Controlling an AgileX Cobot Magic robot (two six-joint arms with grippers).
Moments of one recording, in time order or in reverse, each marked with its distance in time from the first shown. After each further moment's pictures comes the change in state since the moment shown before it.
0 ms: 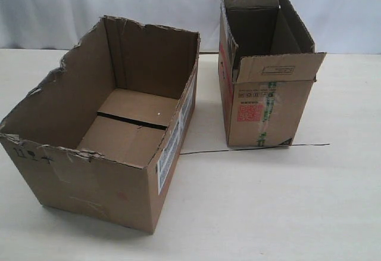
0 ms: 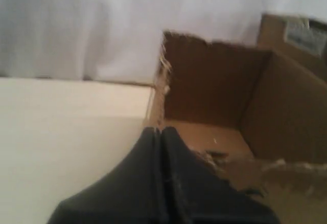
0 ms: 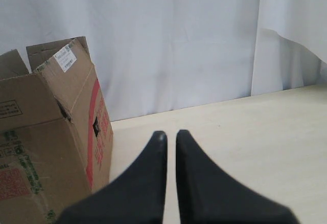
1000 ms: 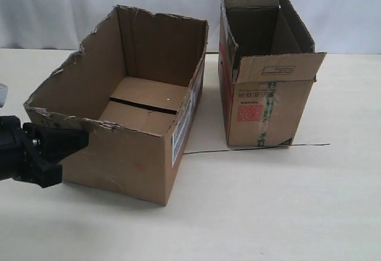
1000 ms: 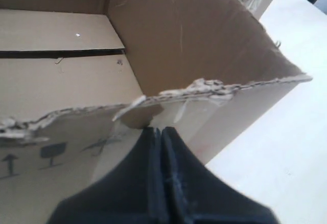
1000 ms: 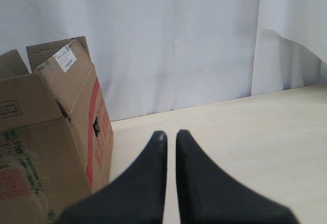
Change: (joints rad) left arm 0.000 0.779 -0.330 0.712 -0.432 -0.497; right arm 0.000 0.000 0.000 0.000 0.000 0.000
